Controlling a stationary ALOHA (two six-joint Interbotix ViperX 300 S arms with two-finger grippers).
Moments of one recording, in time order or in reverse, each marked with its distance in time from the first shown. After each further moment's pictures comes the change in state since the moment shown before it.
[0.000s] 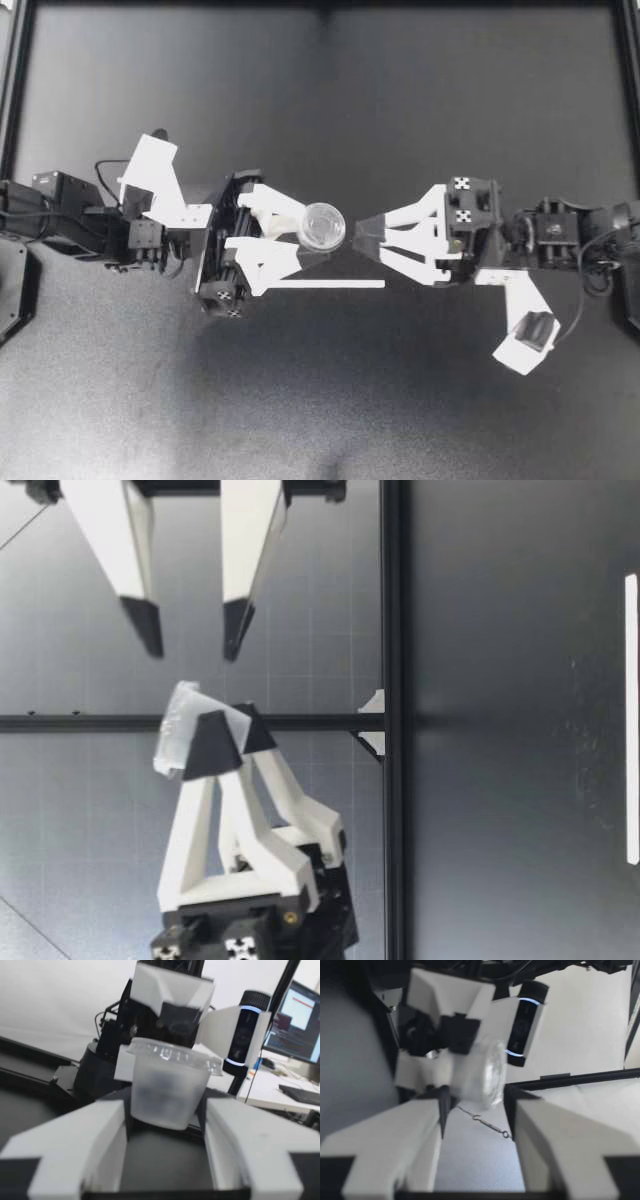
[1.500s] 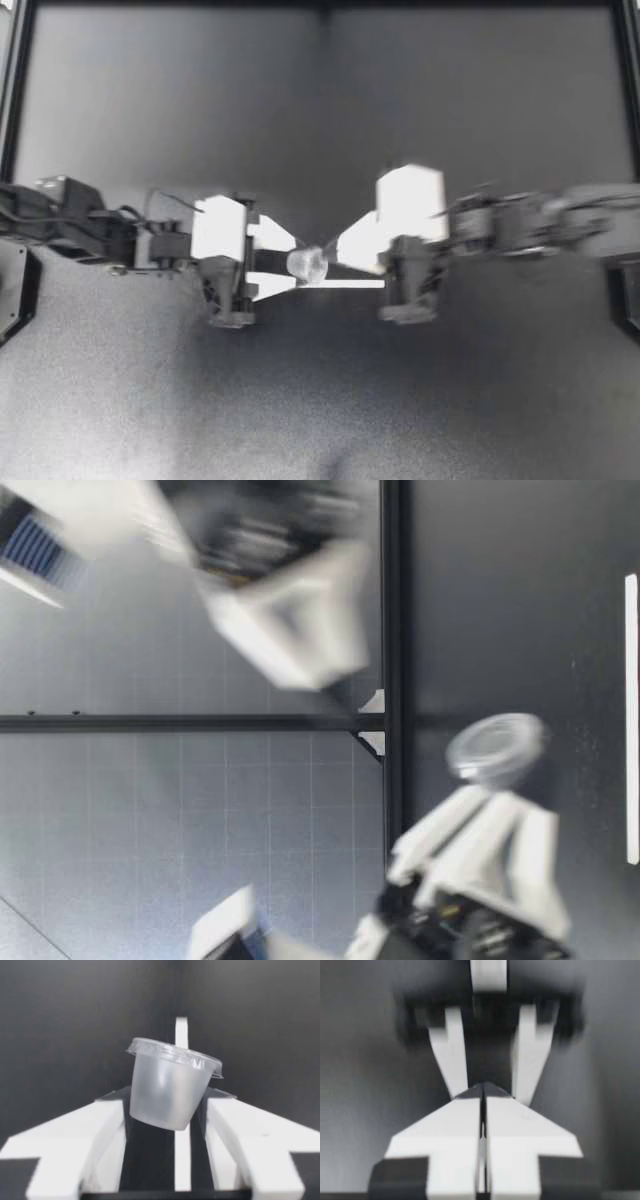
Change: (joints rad) left arm 0.002 -0.002 0.049 -0.037 0.571 0.368; right arm -0.034 0.003 -0.184 -0.061 0.549 1.433
